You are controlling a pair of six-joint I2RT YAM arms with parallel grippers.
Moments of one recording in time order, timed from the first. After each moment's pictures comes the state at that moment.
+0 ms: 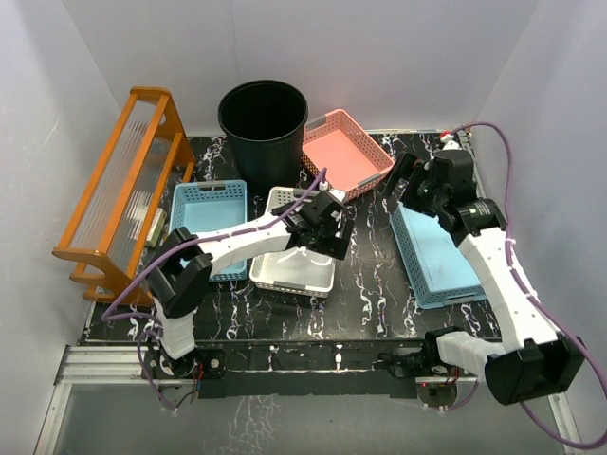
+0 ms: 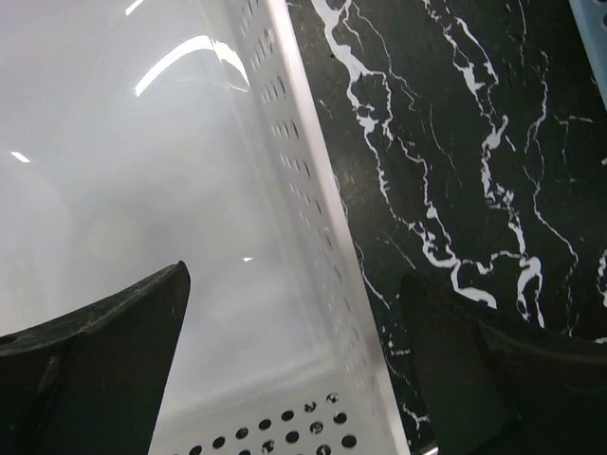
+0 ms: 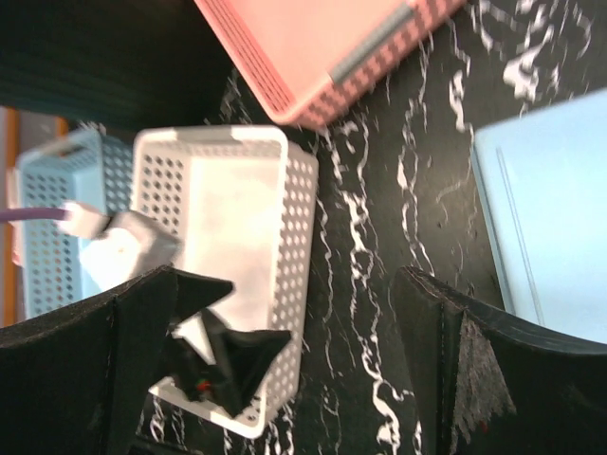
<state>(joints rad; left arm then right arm) -0.92 1.83 1.38 -0.50 -0.10 -0.45 0.17 1.16 1.16 -0.62 -0.12 0.54</state>
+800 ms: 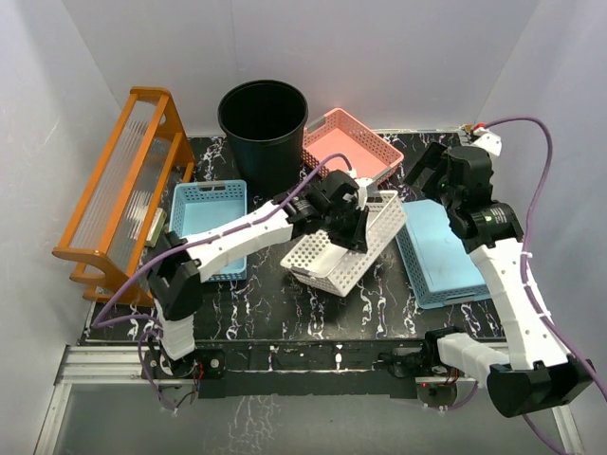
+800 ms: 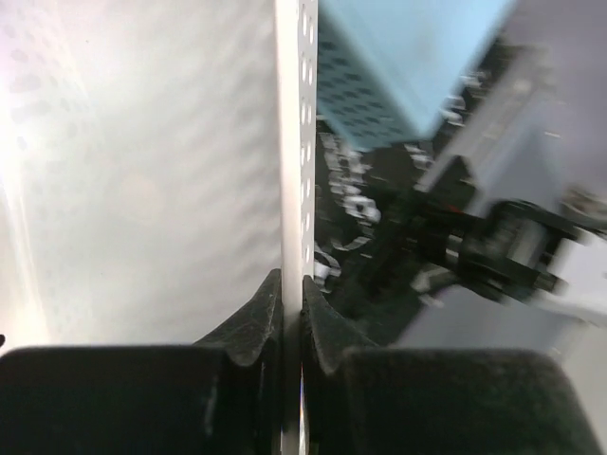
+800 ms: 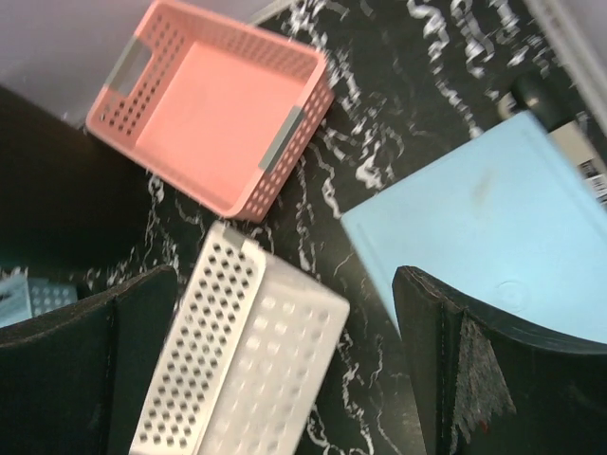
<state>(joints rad) -0.97 1.88 1.65 -0.62 0.22 -0.50 0.17 1.07 1.24 -0.65 0.25 0.53</state>
